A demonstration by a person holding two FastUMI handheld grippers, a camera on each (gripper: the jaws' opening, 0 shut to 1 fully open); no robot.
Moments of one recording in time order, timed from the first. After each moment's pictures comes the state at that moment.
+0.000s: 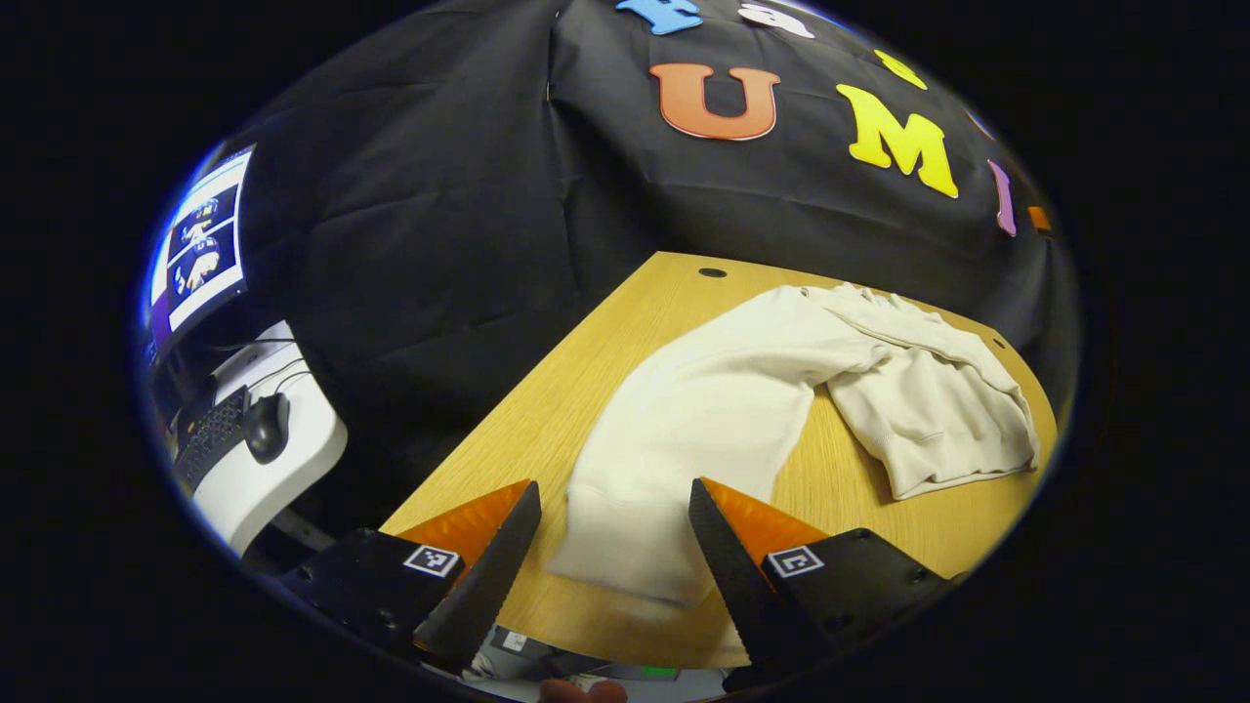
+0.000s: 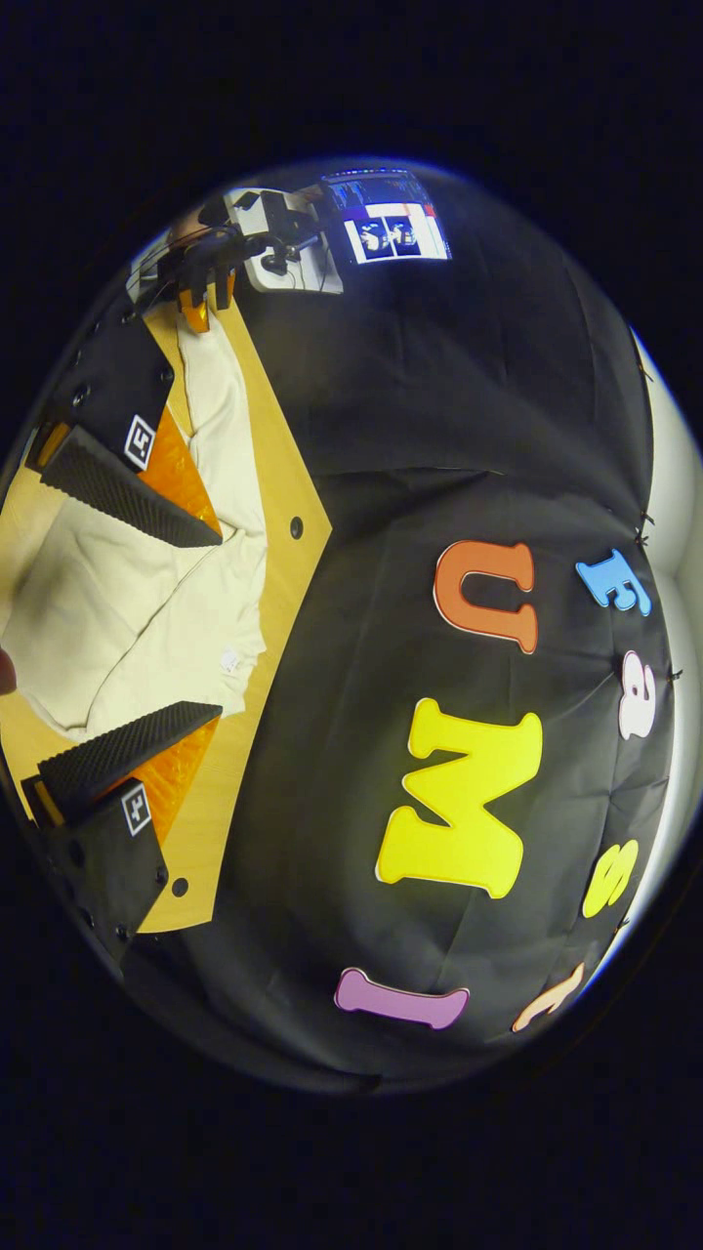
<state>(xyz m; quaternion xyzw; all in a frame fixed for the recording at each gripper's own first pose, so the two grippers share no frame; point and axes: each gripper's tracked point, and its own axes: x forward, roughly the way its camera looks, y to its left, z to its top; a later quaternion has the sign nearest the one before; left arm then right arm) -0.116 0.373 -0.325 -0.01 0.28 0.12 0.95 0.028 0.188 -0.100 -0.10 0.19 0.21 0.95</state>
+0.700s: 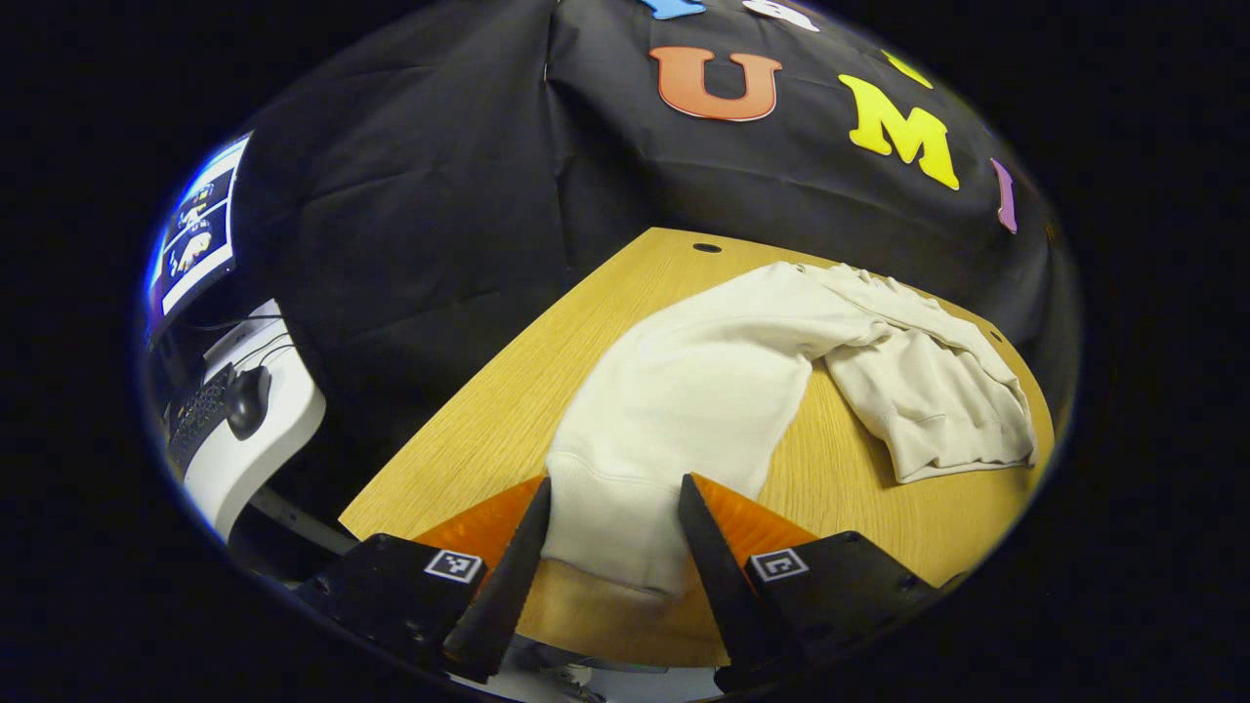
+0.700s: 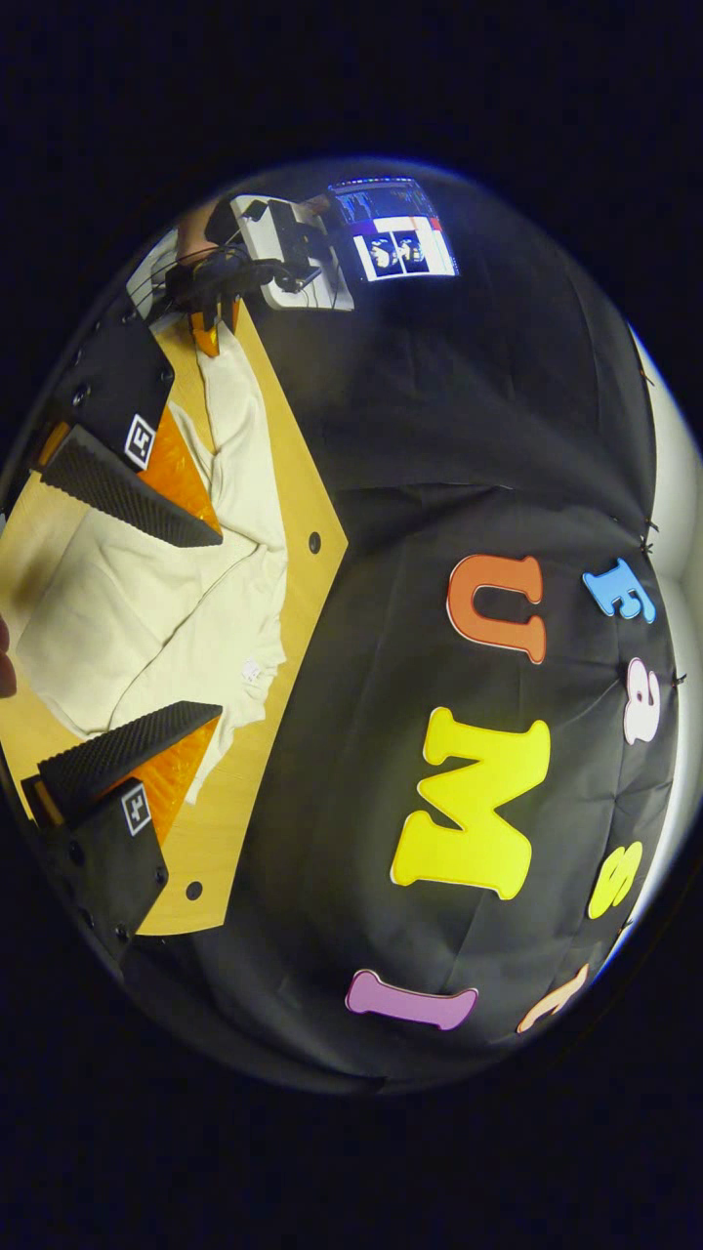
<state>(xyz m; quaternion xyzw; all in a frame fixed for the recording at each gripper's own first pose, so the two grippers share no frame) -0.117 0.367 -0.342 -0.02 0.31 0.11 0.94 -0.009 0.170 -0.105 -0.10 0.22 0.22 0.95</state>
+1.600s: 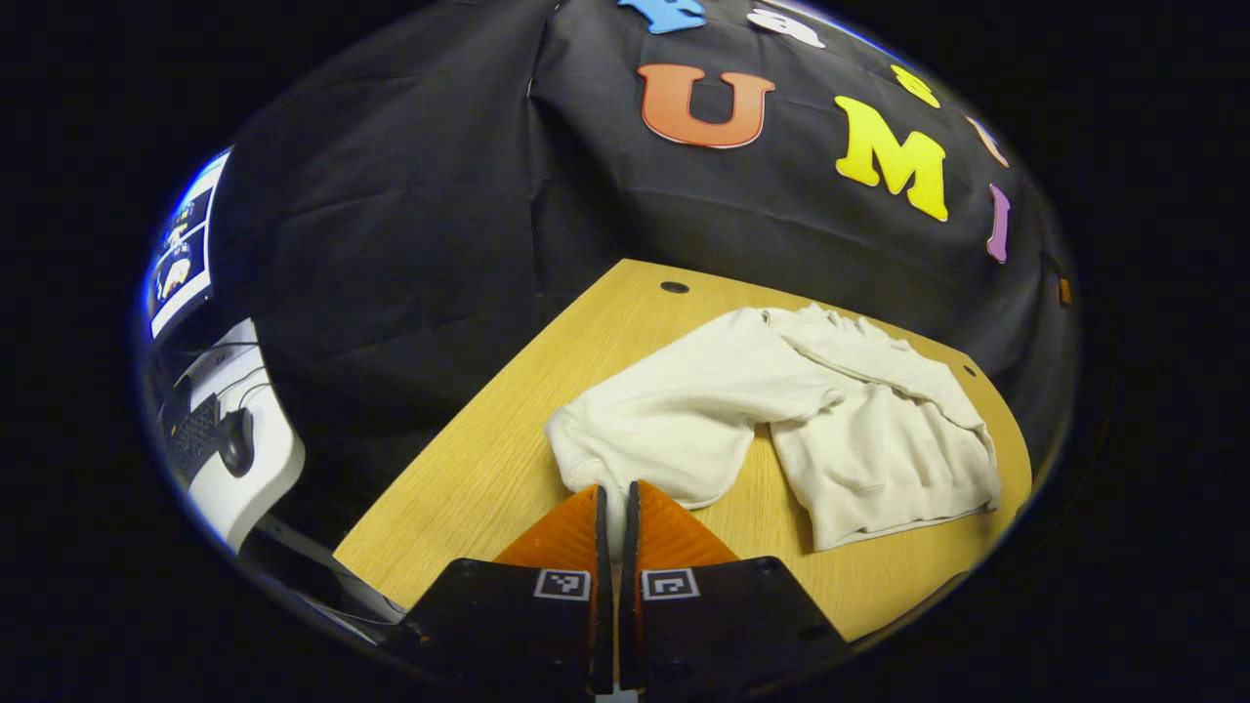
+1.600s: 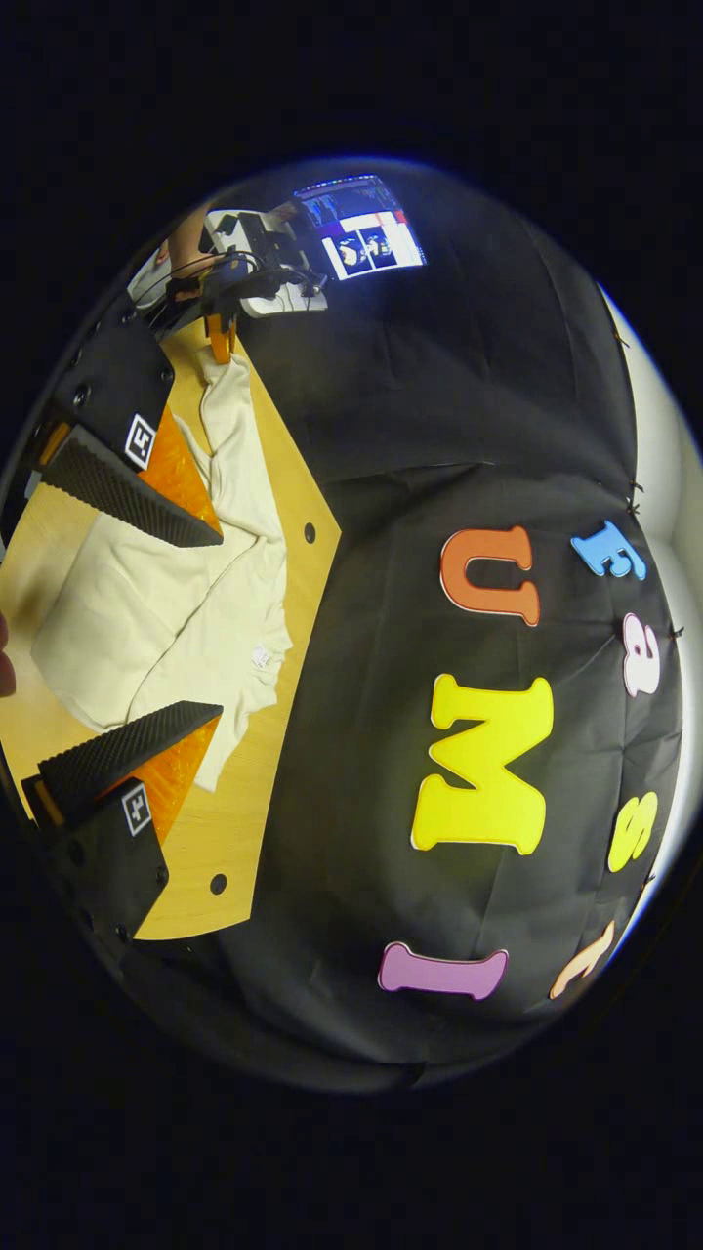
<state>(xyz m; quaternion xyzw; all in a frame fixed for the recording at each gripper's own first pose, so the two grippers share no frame) -0.074 0.333 -0.270 -0.04 0.27 0.07 0.96 -0.015 0.132 -0.086 -0.05 0.22 0.20 0.95</state>
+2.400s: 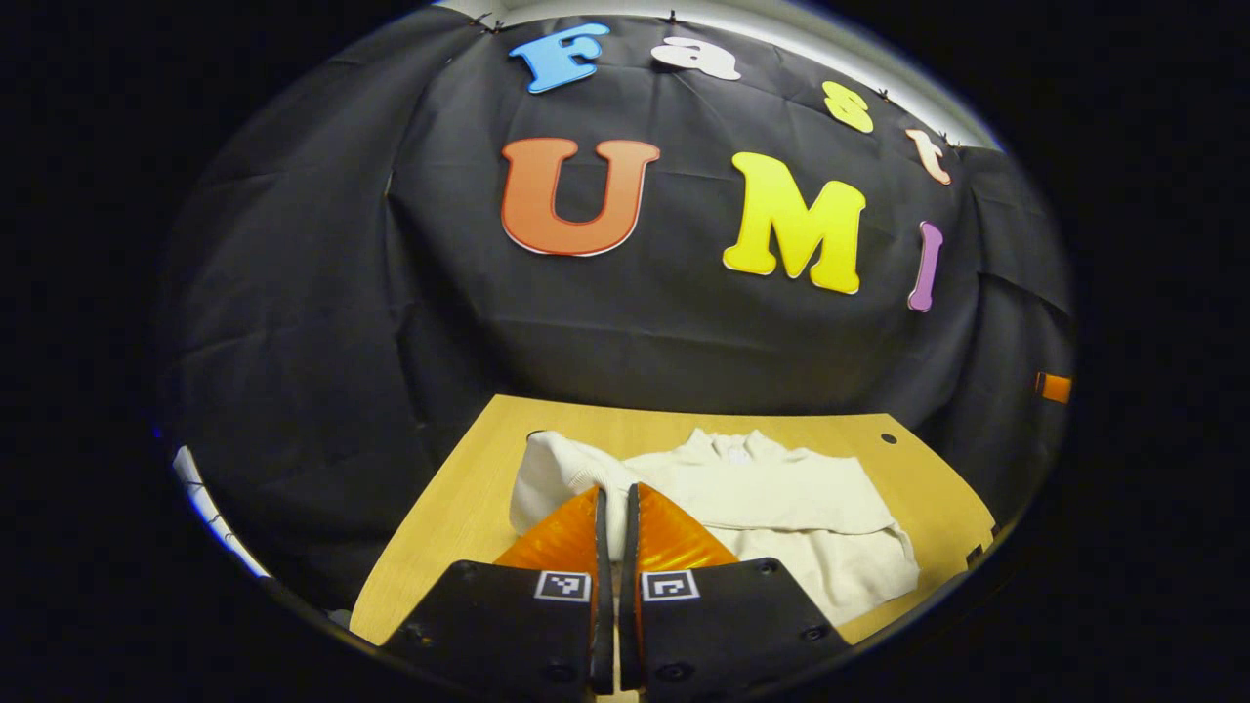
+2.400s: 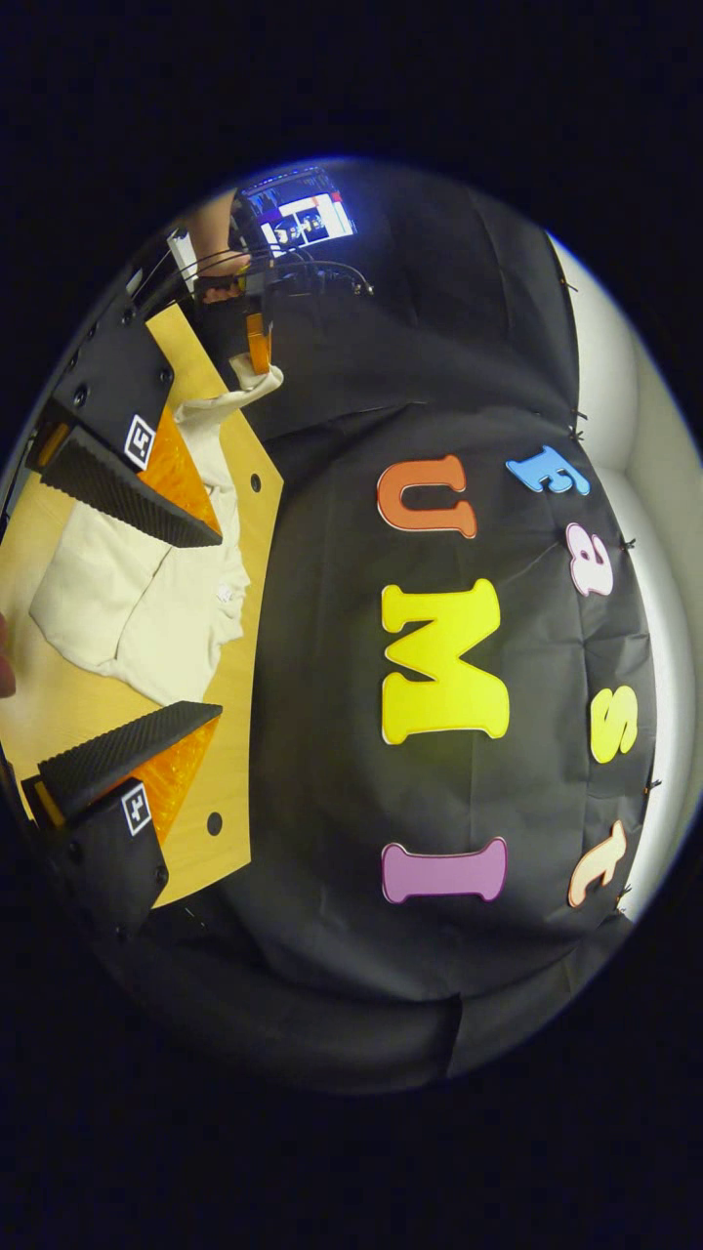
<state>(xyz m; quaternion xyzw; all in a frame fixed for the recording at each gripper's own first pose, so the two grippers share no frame) 0.065 0.200 -0.116 -0.01 0.17 -0.07 0.98 -0.027 0.015 -0.034 0.01 0.16 0.12 0.98</state>
